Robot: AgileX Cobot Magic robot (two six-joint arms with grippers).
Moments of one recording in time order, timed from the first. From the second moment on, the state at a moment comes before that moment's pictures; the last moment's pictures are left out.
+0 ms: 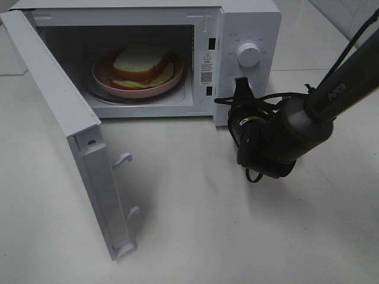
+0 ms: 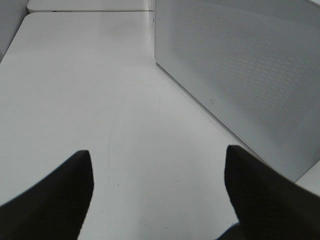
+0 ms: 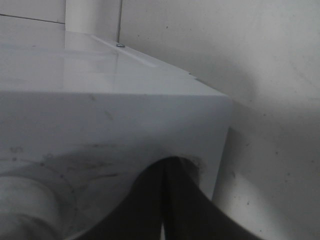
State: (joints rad) left arm 0.04 0.00 -0.52 -0.11 1.08 0.11; right arm 0.56 2.22 -0.98 0.82 -0.94 1.04
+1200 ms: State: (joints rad) left arm 0.04 0.00 -0.52 -0.11 1.08 0.11; right arm 0.66 2.09 -0.74 0.77 -1.18 0.99
